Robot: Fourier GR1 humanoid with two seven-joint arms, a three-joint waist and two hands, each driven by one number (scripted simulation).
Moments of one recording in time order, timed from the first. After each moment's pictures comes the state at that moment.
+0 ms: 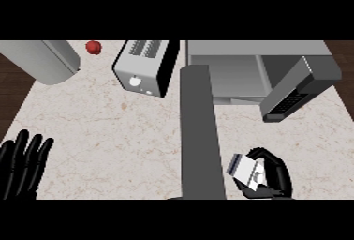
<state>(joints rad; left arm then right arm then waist) 0.40 0.02 -0.05 -2.27 0.08 -0.13 -0.03 -0.10 -0.06 -0.11 -0.76 0.05 0.11 -1.01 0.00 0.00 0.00</state>
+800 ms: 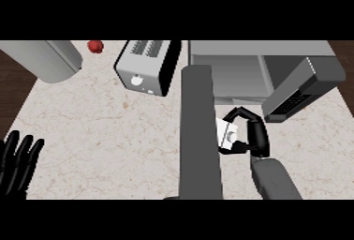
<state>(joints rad) 0.40 0.05 0.04 -2.24 0.15 -0.18 -0.03 -0.31 -0.02 0.04 -0.95 0.09 -0.25 -0.66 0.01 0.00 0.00</state>
